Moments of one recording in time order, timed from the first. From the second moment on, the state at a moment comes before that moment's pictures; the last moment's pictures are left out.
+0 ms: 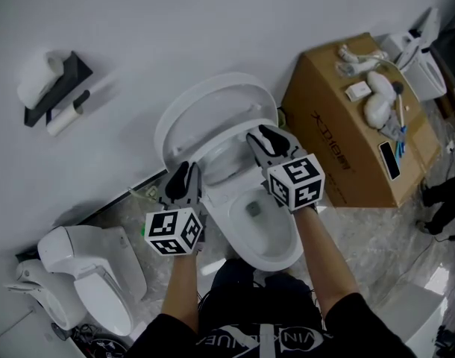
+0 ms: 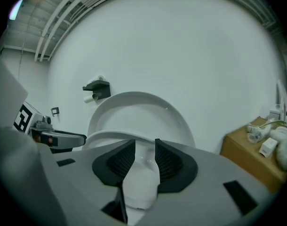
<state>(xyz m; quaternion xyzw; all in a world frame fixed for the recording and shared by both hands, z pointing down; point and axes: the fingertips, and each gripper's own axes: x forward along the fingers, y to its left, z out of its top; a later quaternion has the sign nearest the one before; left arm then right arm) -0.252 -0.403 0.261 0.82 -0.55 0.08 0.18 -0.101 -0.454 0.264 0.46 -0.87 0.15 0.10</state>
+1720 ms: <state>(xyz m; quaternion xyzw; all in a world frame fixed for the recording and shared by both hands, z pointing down) -0.237 -0.278 0.246 0.77 -0.63 0.04 0.08 -0.057 -0.315 0.241 0.38 -0.92 0.03 0.07</state>
